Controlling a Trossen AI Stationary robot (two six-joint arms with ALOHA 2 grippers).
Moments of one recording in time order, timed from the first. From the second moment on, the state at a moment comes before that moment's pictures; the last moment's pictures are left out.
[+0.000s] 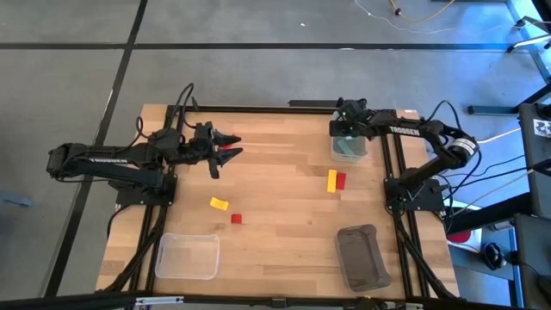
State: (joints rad) left arm 0.11 0.78 0.57 0.28 -0.15 -0.28; right arm -0.78 1.50 0.75 -0.37 0.31 0.68
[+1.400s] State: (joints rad) left arm 0.11 0.78 0.57 0.28 -0.15 -0.28; right arm -0.78 1.44 0.75 -0.50 0.15 0.48
